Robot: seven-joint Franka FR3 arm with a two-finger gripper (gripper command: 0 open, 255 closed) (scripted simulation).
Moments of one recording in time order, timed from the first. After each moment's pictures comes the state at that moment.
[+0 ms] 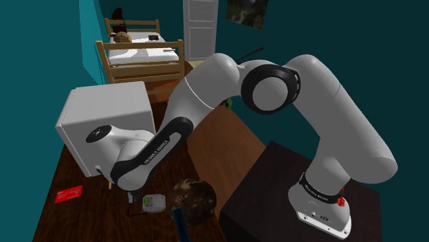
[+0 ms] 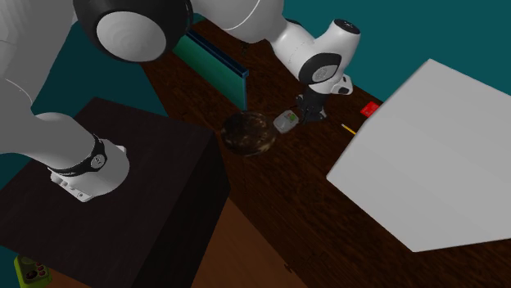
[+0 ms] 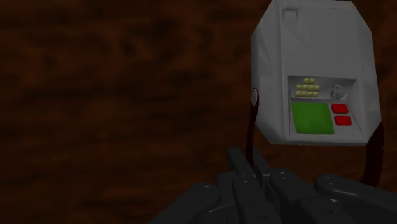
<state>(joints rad) 0.44 0.89 0.26 -1.51 -0.27 2.25 -0.21</state>
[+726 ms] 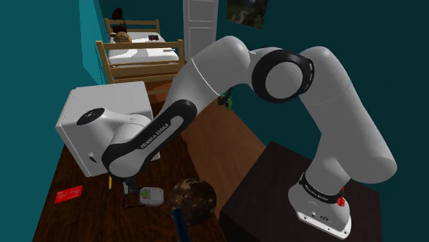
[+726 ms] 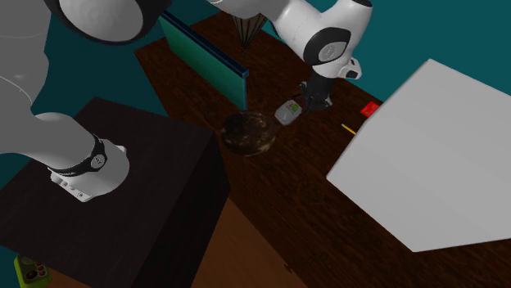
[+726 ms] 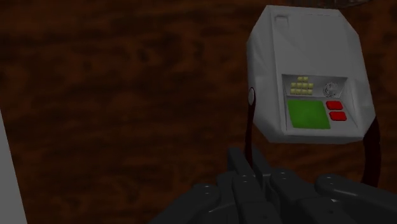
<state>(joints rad) 0.43 0.79 0.28 -1.54 -0.25 2.17 -0.22</state>
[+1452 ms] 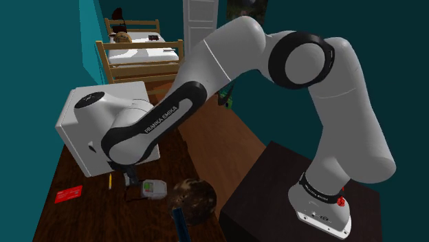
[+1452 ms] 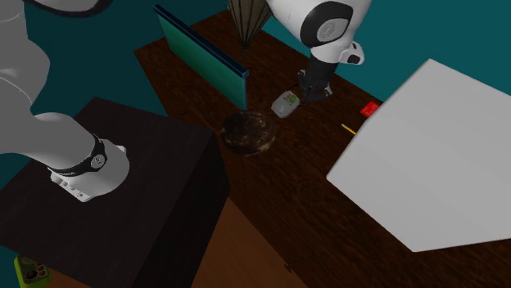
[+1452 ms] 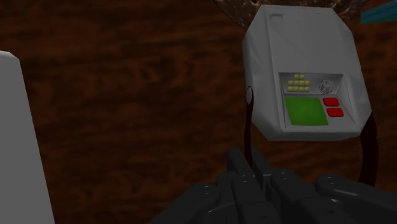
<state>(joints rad) 0.40 0.66 0.30 -1.62 -0.23 2.13 -0.22</state>
